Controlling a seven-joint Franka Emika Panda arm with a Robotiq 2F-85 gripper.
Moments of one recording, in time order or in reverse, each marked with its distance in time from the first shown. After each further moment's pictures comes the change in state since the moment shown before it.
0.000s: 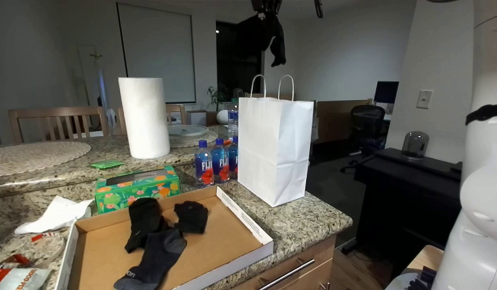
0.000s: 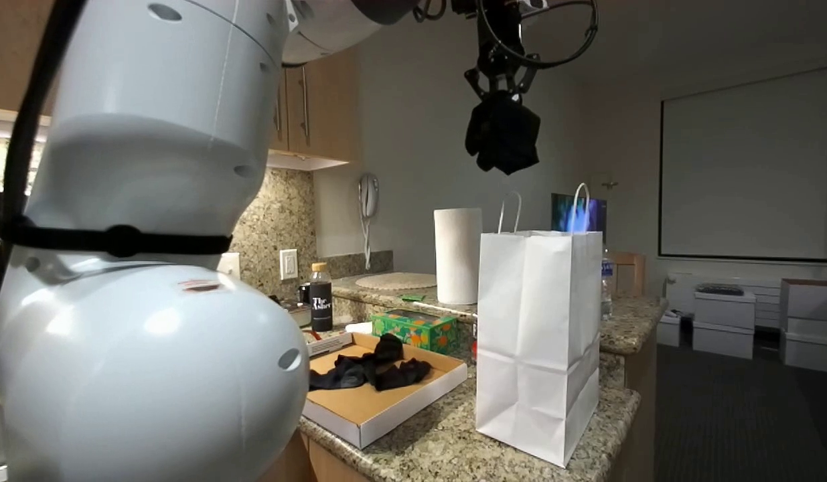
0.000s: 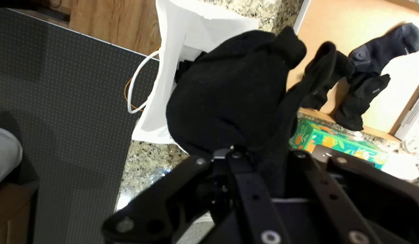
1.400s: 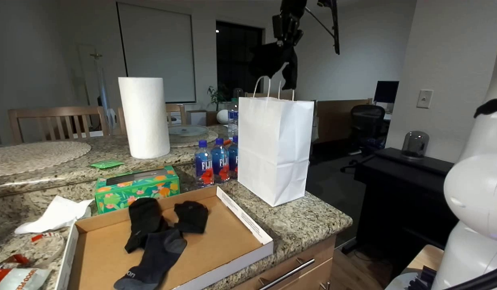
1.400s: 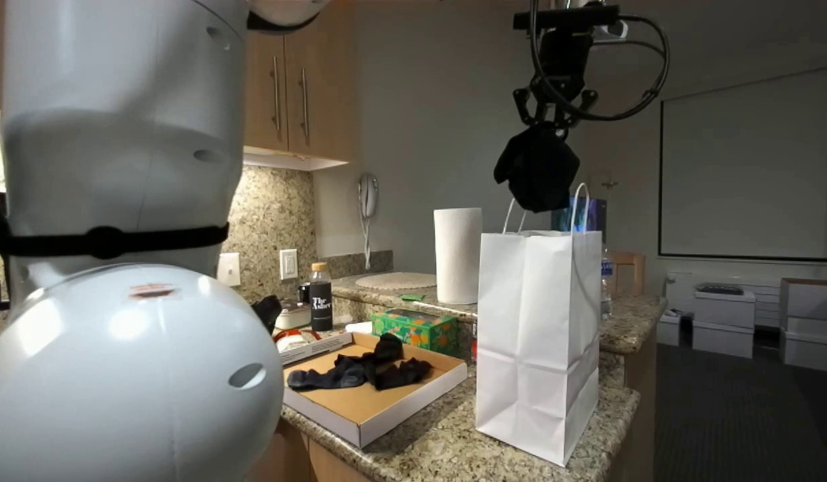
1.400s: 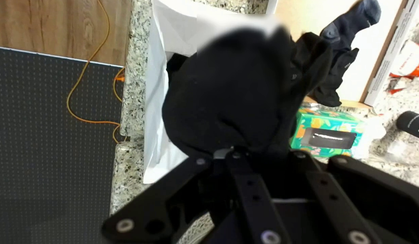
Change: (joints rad) arm -0.164 -0.133 -0.123 -0.389 0.302 0.216 -0.088
